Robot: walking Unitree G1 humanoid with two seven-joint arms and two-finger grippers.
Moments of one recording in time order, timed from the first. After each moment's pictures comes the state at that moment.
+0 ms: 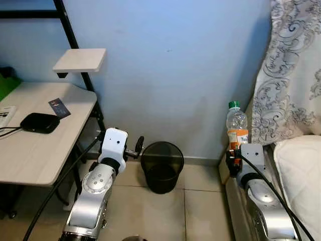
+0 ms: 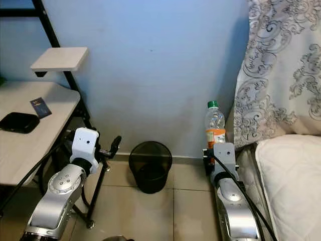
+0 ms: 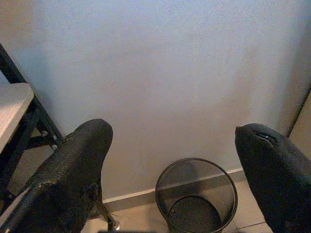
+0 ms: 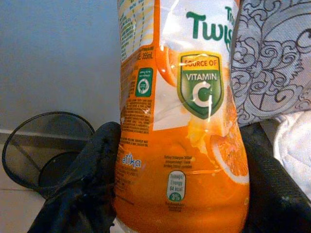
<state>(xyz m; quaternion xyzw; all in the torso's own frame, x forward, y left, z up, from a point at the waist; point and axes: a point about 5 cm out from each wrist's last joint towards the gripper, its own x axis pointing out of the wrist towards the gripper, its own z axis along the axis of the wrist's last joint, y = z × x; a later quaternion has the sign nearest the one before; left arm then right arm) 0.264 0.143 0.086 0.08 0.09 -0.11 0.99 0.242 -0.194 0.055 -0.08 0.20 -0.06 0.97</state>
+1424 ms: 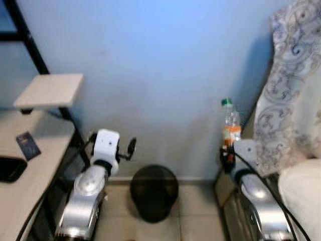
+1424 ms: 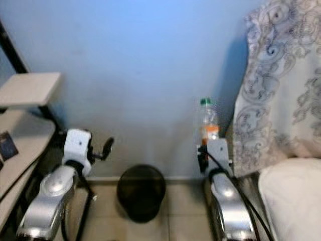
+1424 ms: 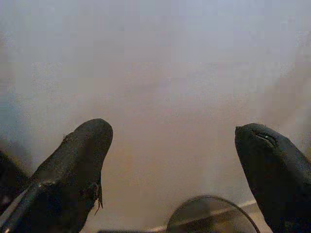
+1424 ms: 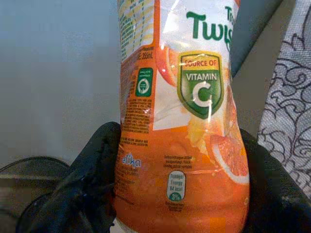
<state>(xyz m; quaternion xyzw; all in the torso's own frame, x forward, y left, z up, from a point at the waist) 0.263 0.154 0.082 0.08 0.10 -0.11 0.99 0.251 -0.185 0.056 -0.09 0.20 -0.04 0.97</state>
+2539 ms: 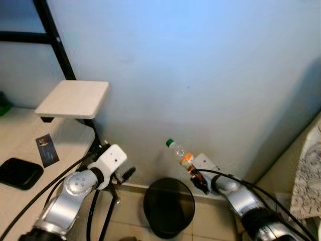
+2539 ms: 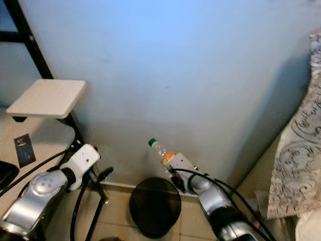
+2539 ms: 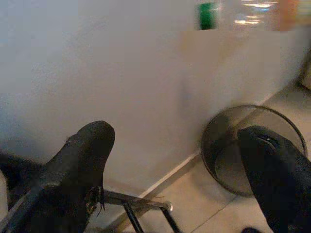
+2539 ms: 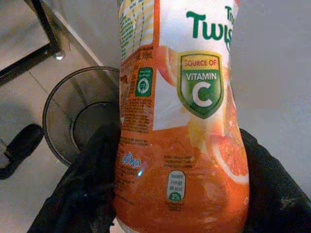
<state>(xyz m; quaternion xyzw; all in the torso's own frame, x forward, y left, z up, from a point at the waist) 0.248 0.181 0.061 0.27 0.22 -0.33 0.88 0.269 -0.137 -0.016 -0.24 0.37 0.25 0.86</state>
